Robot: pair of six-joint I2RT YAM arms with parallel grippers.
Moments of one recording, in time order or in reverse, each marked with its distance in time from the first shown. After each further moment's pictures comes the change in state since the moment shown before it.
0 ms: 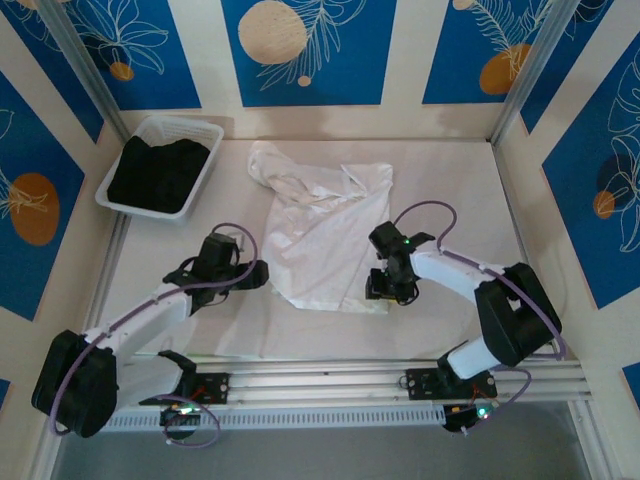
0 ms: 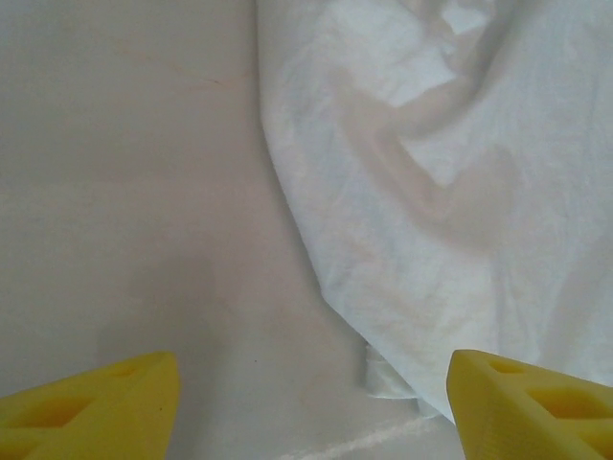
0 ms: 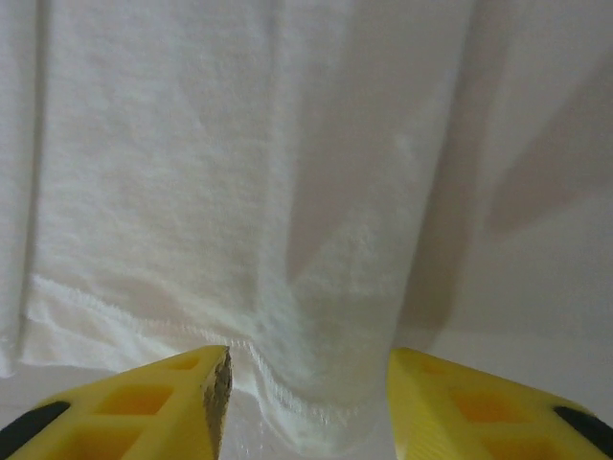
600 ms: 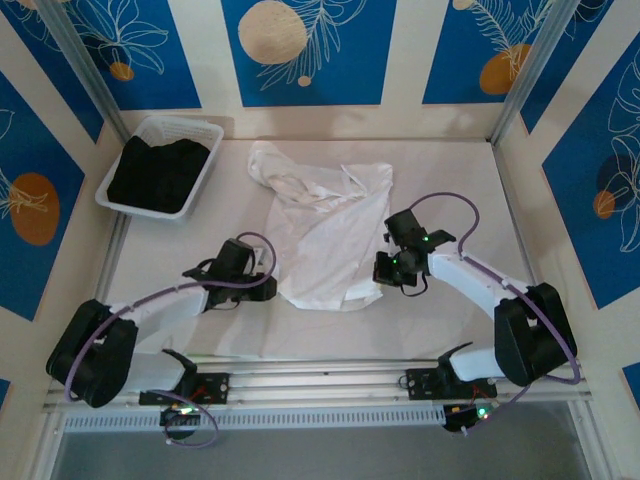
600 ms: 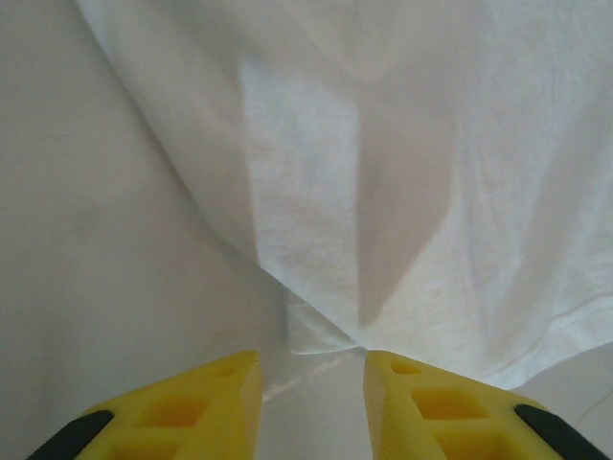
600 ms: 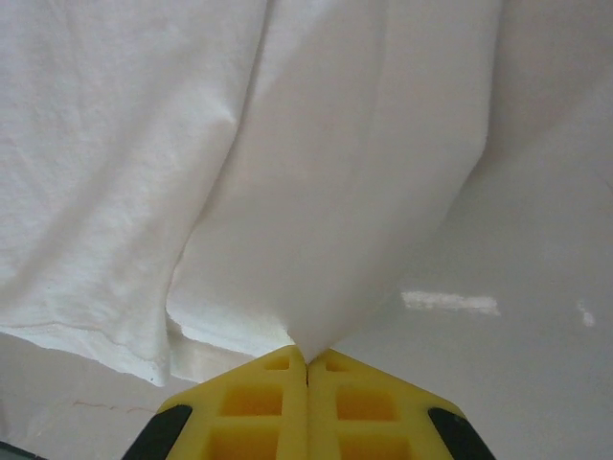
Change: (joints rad) left arm -0.074 0.170 -0.010 0.061 0.154 0.034; right arm -0.091 -0.141 0.006 0.076 -0.091 -0.008
